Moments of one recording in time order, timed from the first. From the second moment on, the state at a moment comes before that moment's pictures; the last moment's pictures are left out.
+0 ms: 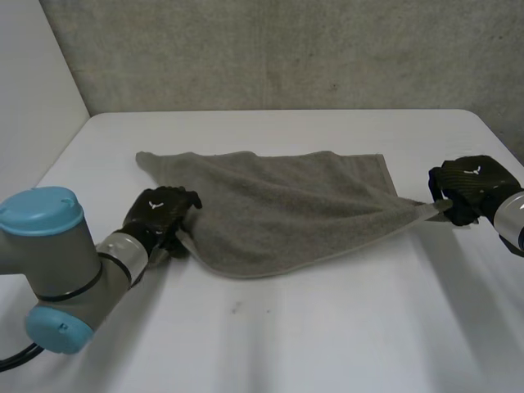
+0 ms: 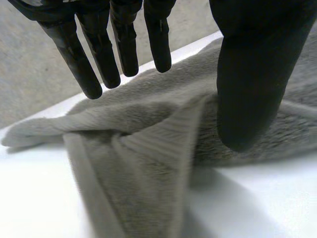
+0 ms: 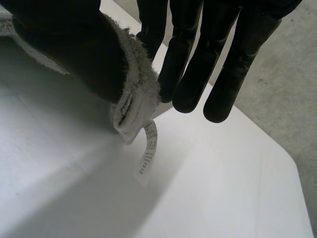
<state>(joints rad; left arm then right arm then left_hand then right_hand) 4.38 -2.06 -1.72 3.50 -1.38 3.31 1.57 -1.25 1.60 0.01 1.20 2.60 0.45 0.45 0.45 0.45 0.28 0.98 1.17 1.19 1.19 1.00</state>
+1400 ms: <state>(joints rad) 4.40 -1.92 -1.64 3.22 -1.50 4.07 1.65 -1.16 1.44 0.35 1.35 2.12 1.20 1.22 1.22 1.22 1.04 0.98 1.17 1.19 1.19 1.00</state>
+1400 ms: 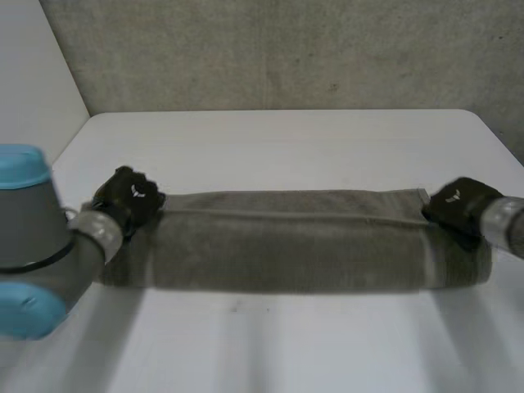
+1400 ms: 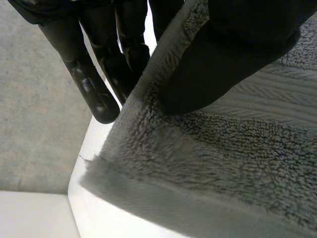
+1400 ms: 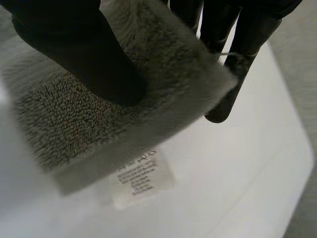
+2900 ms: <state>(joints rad) 4.40 -1.89 -1.76 3.49 -1.41 3.46 1.51 -1.04 1.56 -0.01 1.19 2.61 0.17 0.16 0.17 0.17 0.02 0.48 0.57 0.57 0.56 0.37</state>
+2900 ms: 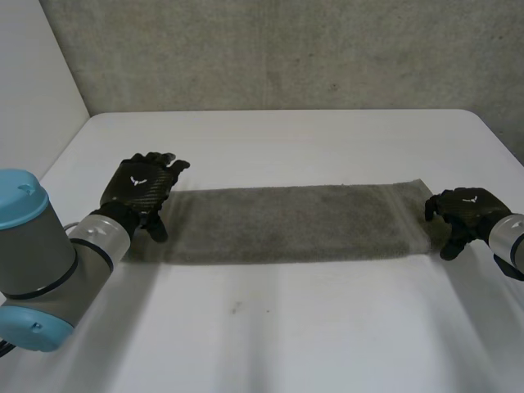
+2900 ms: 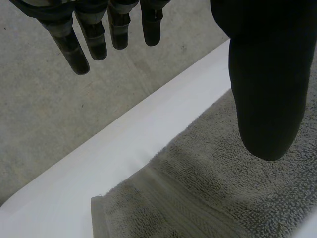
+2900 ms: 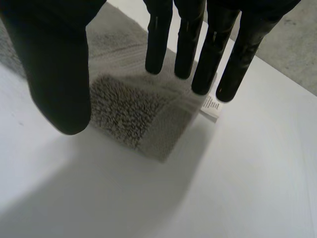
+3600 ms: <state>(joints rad) 4.40 -1.83 -1.79 3.49 -1.41 3.45 1.71 -1.17 1.50 -0.32 1.41 2.41 0.17 0.16 0.17 0.17 0.02 0.95 1.18 1.19 1.19 0.99</state>
